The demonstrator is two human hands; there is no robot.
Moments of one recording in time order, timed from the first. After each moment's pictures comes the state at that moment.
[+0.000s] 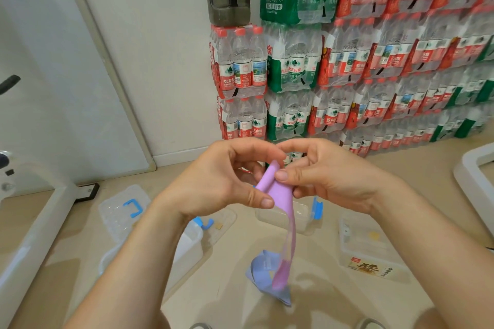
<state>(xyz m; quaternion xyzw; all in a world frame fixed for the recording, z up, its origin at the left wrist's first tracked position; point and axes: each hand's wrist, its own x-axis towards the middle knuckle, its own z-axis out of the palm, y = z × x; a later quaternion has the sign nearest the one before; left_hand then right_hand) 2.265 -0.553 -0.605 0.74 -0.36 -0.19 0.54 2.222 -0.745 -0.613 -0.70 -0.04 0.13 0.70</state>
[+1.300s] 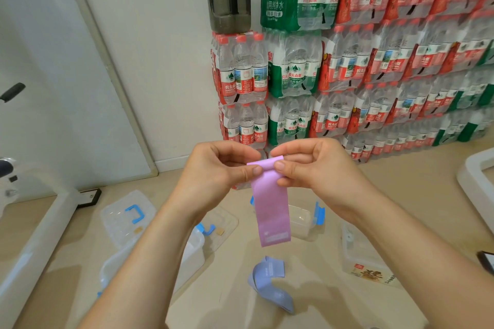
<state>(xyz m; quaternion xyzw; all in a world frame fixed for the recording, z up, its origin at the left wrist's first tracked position) 2.275 -0.560 -0.615 0.77 -0.16 -0.06 0.62 2.225 -0.727 -0.619 -0.71 0.03 -0.06 0.70</state>
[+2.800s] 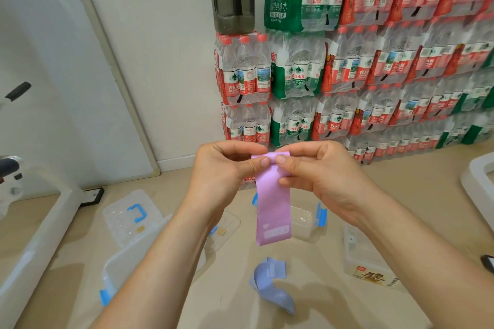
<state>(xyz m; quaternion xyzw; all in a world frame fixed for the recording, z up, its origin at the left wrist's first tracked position) 2.271 -0.572 -0.617 0.69 -0.13 -0.03 0.71 2.225 -0.727 -0.620 -0.66 0.02 -0.03 0.75</state>
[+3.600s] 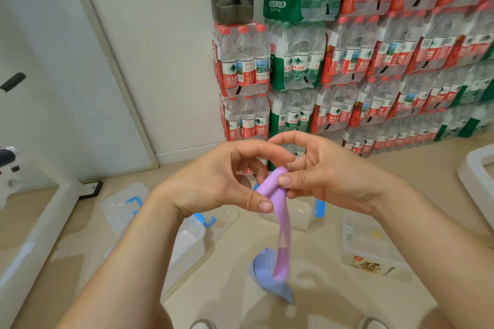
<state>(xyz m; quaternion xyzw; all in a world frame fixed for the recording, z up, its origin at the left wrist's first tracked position) 2.268 -0.543 -0.605 0.71 -0.40 -0.25 0.53 2.222 -0.741 -0.618 -0.65 -0.08 0.15 0.74</state>
